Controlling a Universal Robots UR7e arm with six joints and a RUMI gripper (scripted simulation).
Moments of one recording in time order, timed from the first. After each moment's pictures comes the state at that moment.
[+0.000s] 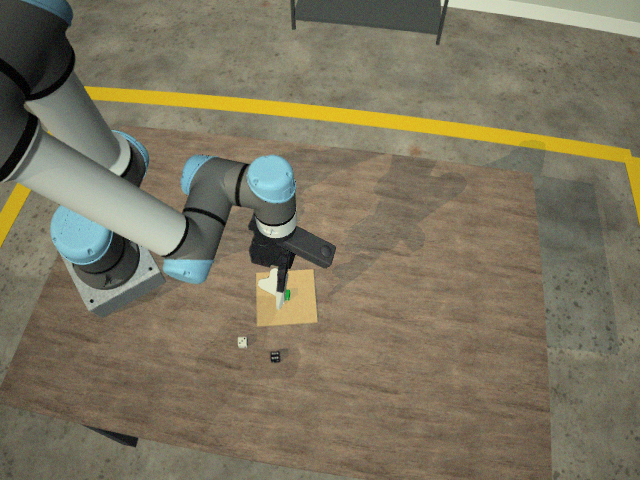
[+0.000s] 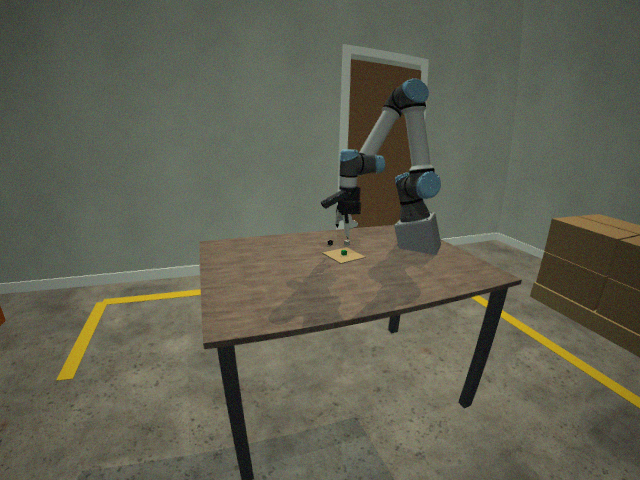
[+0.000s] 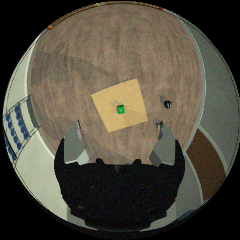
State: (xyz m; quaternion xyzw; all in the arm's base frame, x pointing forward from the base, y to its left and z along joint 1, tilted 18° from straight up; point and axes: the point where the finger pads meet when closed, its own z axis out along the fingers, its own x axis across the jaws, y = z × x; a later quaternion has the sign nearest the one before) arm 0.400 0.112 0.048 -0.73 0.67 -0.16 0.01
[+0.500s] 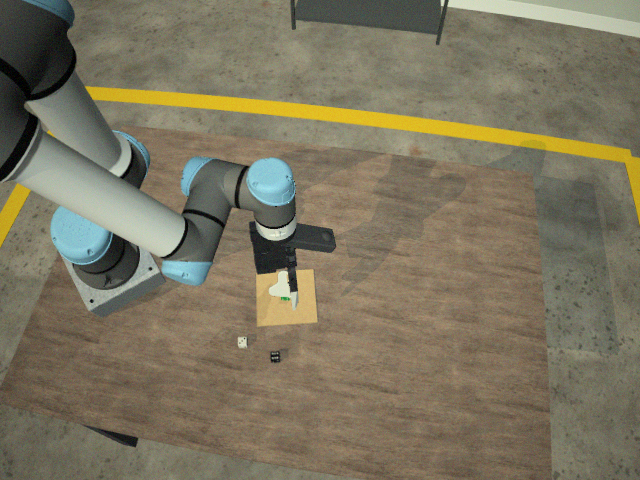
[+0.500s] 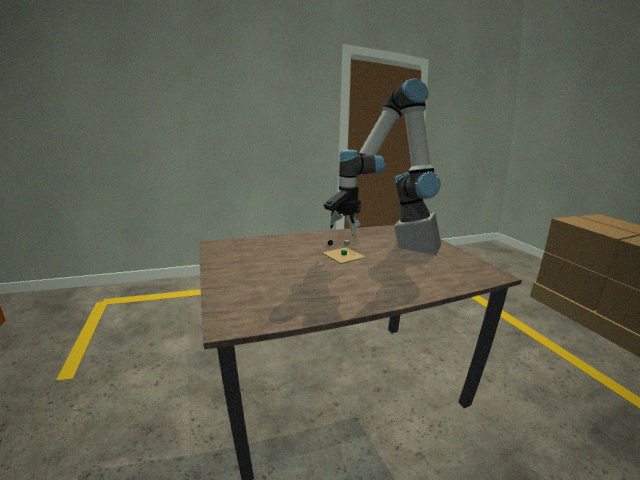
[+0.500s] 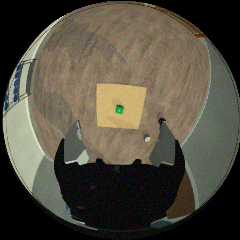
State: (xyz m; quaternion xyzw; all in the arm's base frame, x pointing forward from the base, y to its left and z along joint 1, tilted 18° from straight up) arm 0.400 0.114 0.046 -0.85 0.50 -0.16 -0.02
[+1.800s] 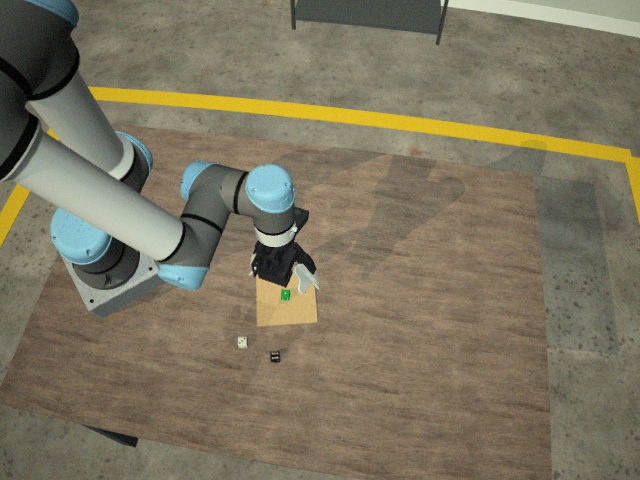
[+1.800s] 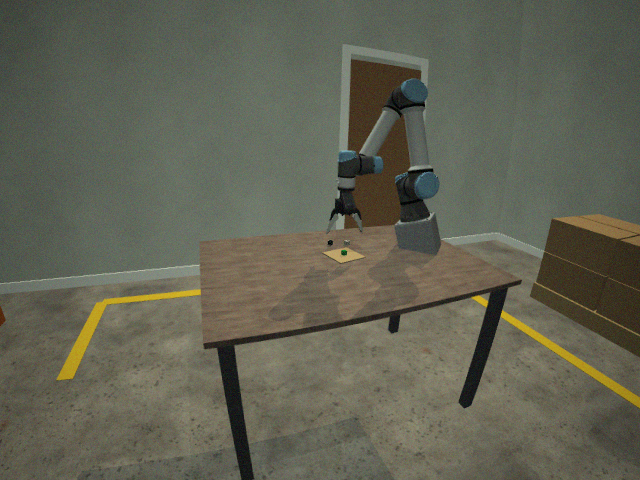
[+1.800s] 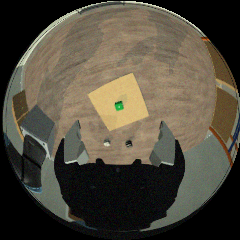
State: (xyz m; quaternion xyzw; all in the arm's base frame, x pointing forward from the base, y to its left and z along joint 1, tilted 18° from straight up) arm 0.390 0.111 0.040 -0.99 0.01 -0.13 -0.10
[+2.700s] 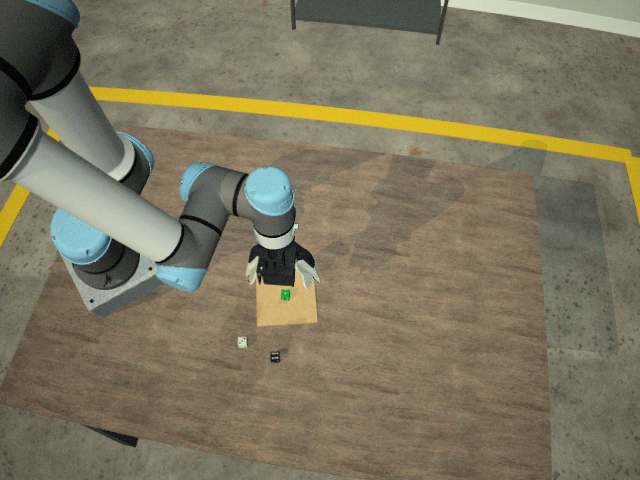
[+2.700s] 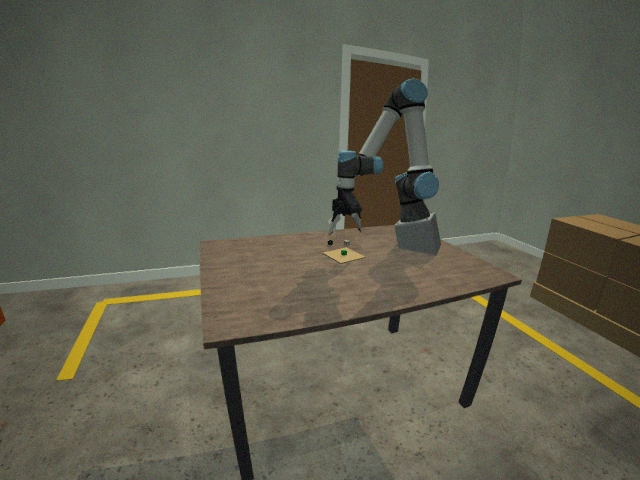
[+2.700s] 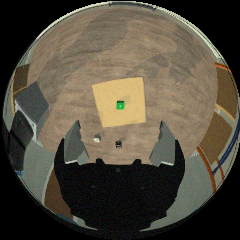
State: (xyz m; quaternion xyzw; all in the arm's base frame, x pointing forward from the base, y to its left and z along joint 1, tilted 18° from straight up) arm 0.386 0.107 0.039 -0.98 -0.13 -0.11 -0.11
